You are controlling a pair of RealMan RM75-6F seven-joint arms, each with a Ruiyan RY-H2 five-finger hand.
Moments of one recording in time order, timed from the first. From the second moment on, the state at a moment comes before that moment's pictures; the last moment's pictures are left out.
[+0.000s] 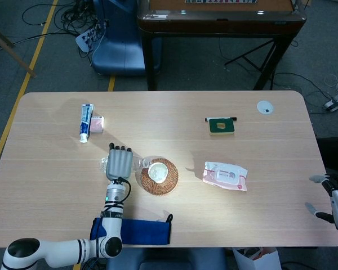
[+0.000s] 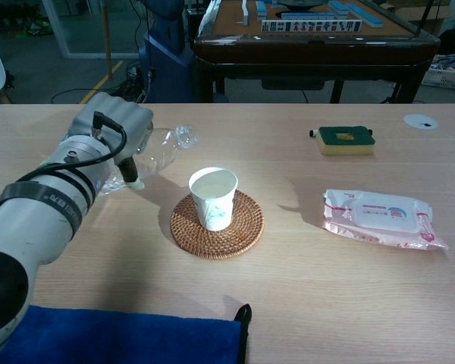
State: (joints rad) left arm -0.78 -1.97 -0.35 -1.38 0.86 1.41 1.30; right arm -0.02 -1.01 0.05 -1.69 -1.53 1.56 0.01
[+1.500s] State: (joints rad) left arm -0.55 -1.70 -0.38 -1.52 0.90 1.36 0.49; right arm 0.00 -1.03 0.04 -1.68 -1.51 1.53 -0.02
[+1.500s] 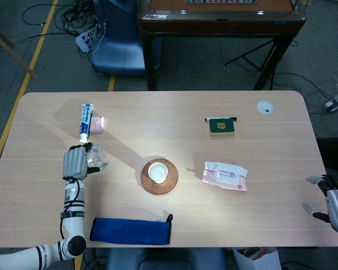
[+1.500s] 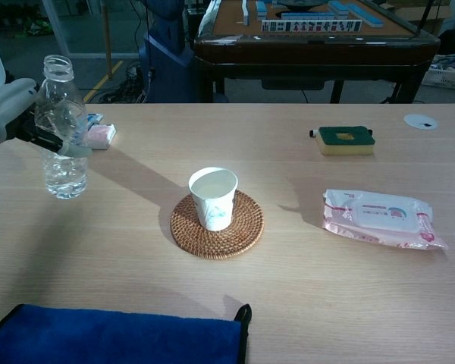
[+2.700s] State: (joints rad) left arm -0.48 -1.69 -0.34 -1.42 0.95 1.27 0.19; right arm 0.00 -1.04 0.04 -1.67 -1.51 1.52 -0.03
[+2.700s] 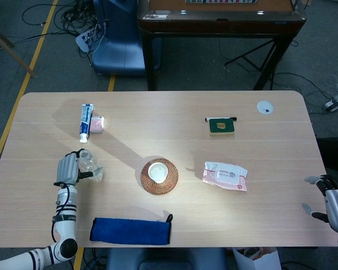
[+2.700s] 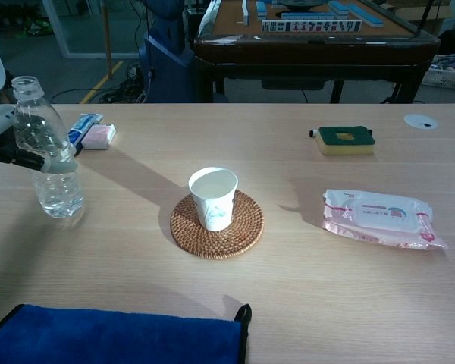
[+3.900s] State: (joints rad) left arm -0.45 -1.69 -0.32 -1.34 1.00 1.20 0.06; right arm 0.00 -1.04 0.04 -1.67 -1.51 1.52 -0.04
